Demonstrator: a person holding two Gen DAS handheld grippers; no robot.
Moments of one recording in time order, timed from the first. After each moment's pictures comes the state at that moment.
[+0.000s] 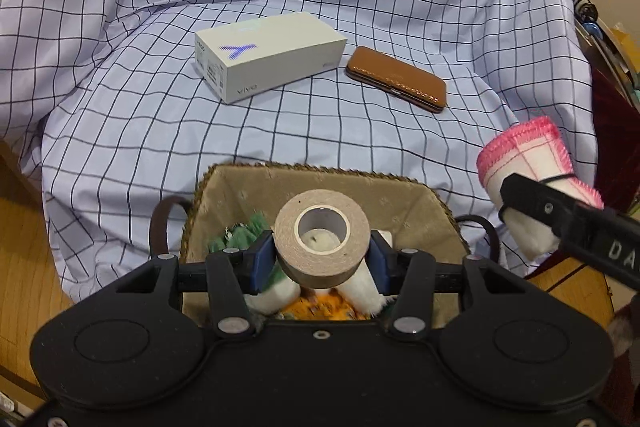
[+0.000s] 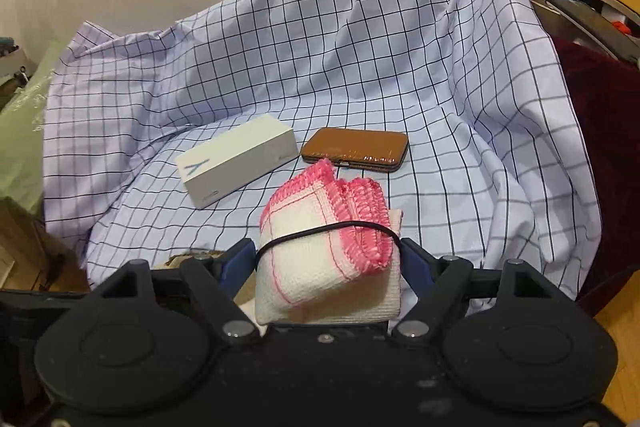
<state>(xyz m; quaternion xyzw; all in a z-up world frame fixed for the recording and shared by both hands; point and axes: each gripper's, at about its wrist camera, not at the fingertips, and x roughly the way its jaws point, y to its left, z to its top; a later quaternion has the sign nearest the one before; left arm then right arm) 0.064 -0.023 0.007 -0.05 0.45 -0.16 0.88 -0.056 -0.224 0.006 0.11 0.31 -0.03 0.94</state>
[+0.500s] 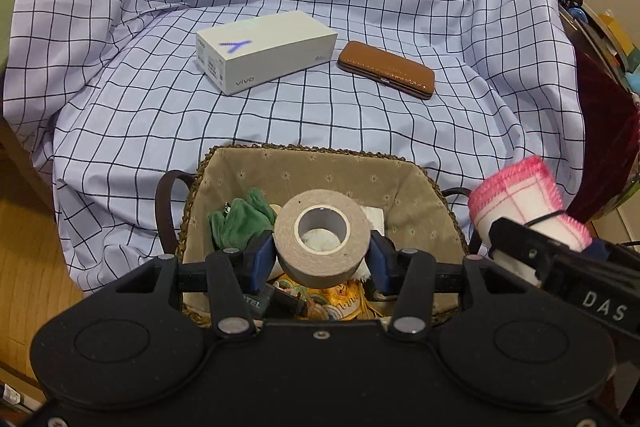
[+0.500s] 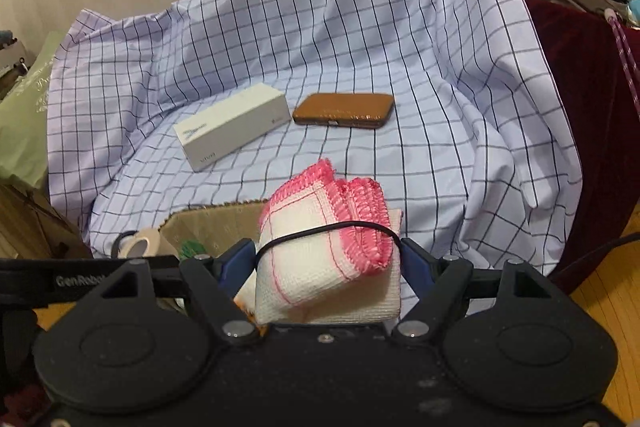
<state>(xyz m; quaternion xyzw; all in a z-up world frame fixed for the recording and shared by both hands) 0.035 -0.026 0.011 -0.03 0.45 -0.16 0.88 -0.096 -0.226 -0.014 0.12 0.34 -0.04 0.93</state>
